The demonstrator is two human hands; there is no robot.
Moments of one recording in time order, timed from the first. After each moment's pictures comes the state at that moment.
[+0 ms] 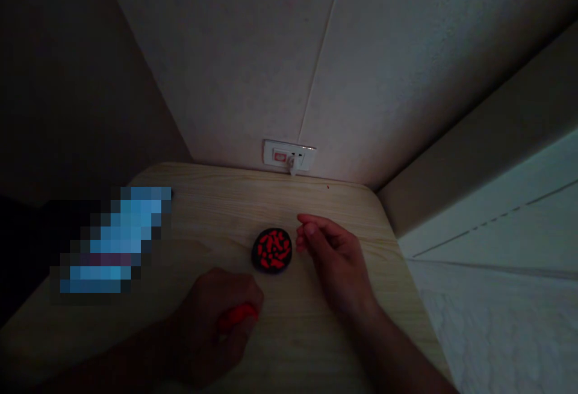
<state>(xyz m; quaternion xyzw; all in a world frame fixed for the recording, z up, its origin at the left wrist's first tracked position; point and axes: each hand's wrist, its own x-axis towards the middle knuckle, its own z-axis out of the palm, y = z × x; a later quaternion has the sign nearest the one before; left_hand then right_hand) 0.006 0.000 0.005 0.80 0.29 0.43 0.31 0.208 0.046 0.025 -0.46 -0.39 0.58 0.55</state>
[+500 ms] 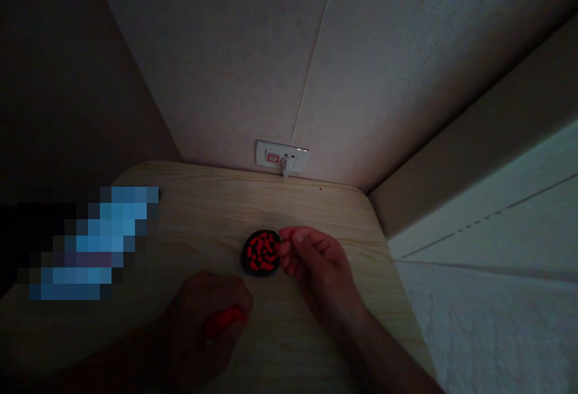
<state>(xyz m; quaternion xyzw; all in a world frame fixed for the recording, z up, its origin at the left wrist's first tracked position) 0.006 0.000 0.005 0.80 0.29 0.42 0.30 0.200 0.038 0.037 -0.43 -0.35 0.66 0.51</state>
